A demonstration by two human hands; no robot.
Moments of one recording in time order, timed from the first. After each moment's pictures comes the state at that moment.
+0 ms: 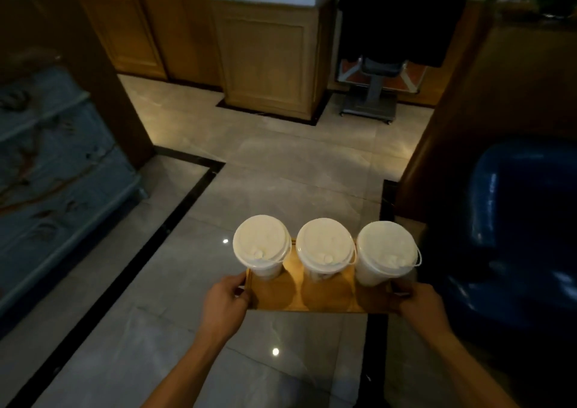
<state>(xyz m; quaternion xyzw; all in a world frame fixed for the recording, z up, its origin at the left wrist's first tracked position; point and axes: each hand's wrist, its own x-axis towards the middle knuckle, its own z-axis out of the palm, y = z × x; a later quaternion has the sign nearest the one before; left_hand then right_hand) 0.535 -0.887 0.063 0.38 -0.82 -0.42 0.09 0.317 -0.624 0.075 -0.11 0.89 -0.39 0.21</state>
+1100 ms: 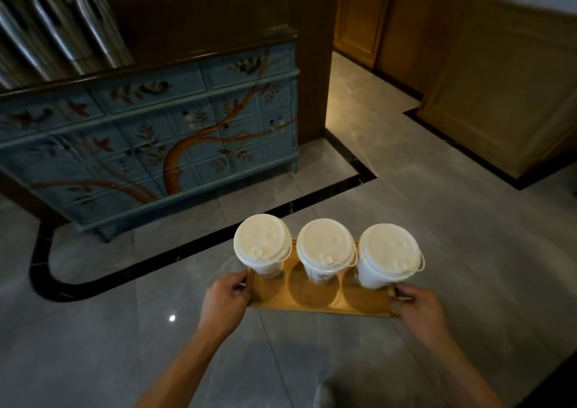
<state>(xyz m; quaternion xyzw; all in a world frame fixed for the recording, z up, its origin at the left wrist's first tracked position) 0.570 -1.019 0.053 0.68 -0.60 -0.33 0.24 0.226 -0.967 0.058 -0.43 0.77 -0.33 0.35</state>
